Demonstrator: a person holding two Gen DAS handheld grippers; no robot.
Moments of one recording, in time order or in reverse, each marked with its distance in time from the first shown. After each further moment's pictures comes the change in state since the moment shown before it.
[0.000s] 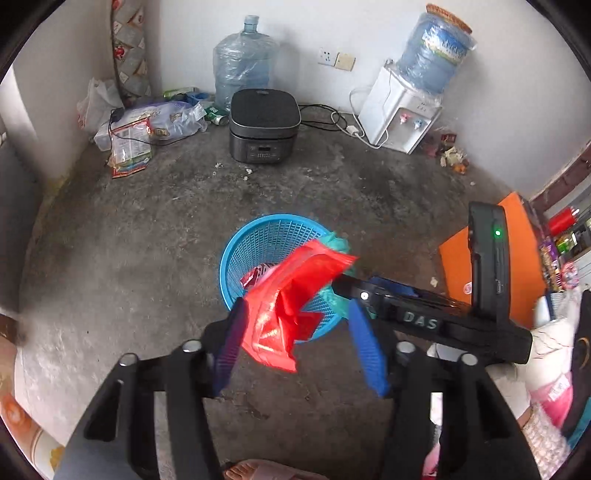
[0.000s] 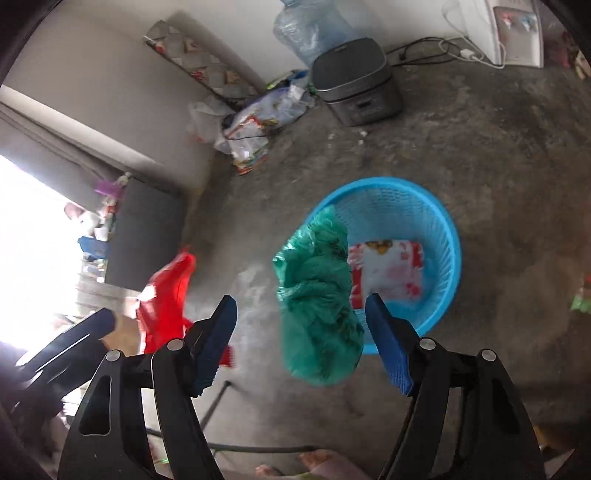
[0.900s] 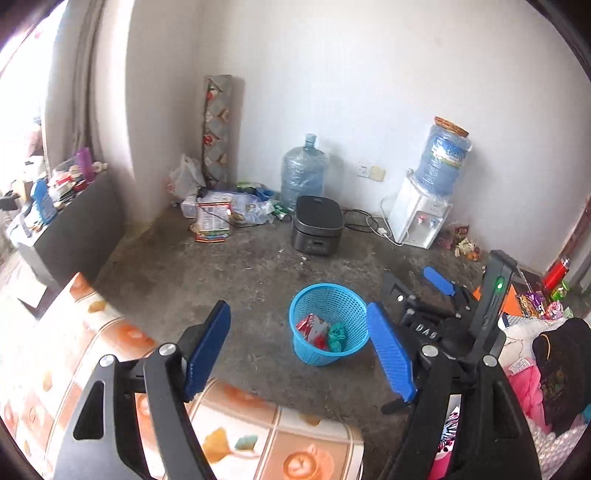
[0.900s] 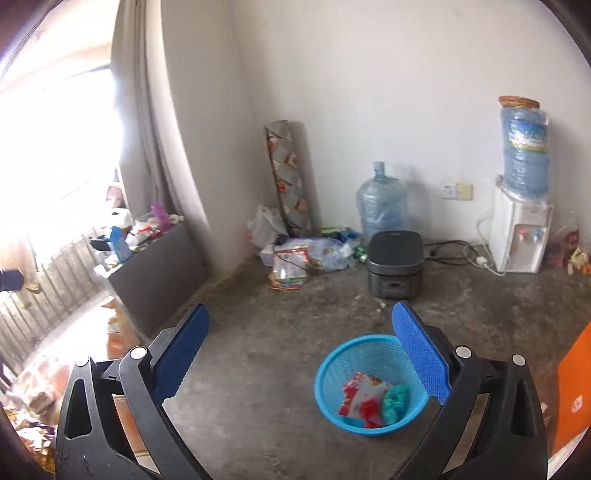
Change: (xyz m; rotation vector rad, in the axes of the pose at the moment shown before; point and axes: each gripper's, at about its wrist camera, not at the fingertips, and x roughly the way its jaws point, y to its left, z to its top) left arm -0.284 0.037 -0.177 -0.143 -0.451 0.163; right arm -0.155 0.129 -0.098 -0.481 -0.606 0.052
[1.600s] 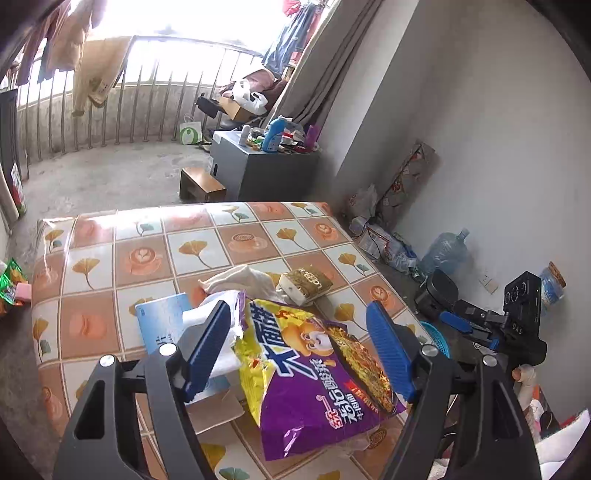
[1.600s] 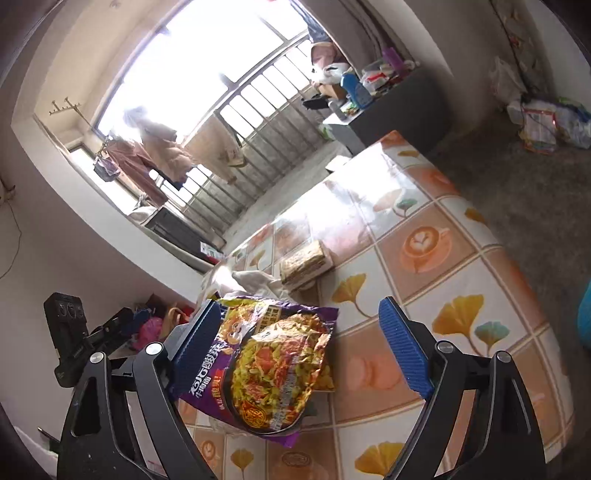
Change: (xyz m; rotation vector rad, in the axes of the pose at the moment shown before) left arm -0.264 0.173 -0.255 -0.625 -0.196 0.383; right arm -0.020 0.238 -0.071 -0.060 0.661 0.844
